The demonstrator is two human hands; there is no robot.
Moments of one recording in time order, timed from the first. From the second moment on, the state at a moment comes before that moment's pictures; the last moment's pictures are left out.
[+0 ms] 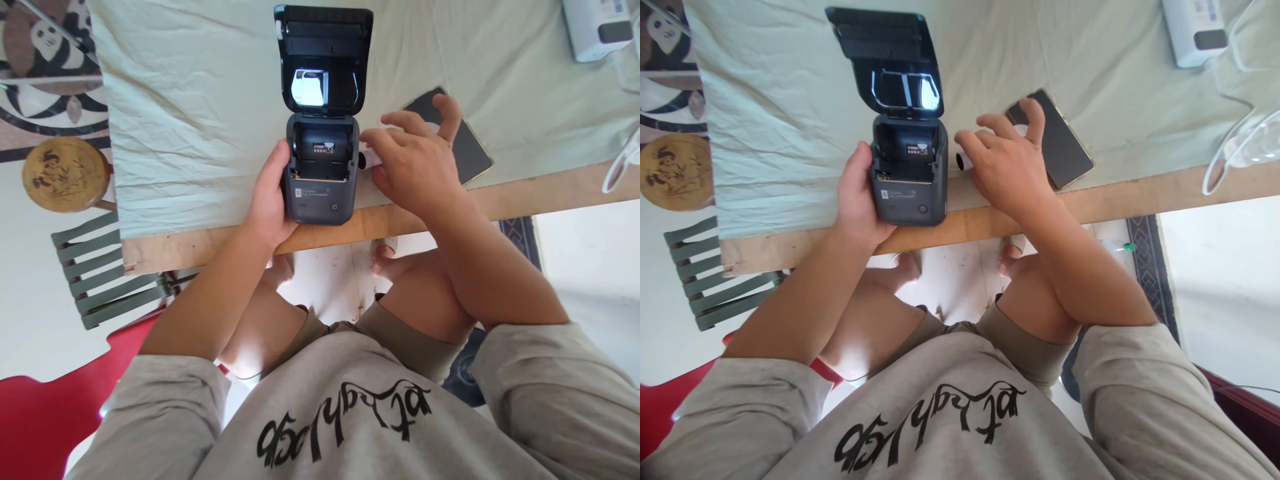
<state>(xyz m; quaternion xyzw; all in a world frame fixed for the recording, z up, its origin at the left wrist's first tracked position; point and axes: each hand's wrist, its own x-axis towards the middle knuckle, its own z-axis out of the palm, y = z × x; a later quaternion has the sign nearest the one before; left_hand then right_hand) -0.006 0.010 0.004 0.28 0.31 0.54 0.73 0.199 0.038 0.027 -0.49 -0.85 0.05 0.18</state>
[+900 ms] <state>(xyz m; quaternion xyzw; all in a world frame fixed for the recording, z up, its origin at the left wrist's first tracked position) 0.003 0.003 0.008 0.40 0.37 0.56 0.62 0.181 0.019 0.032 -0.42 -0.84 0.12 0.32</state>
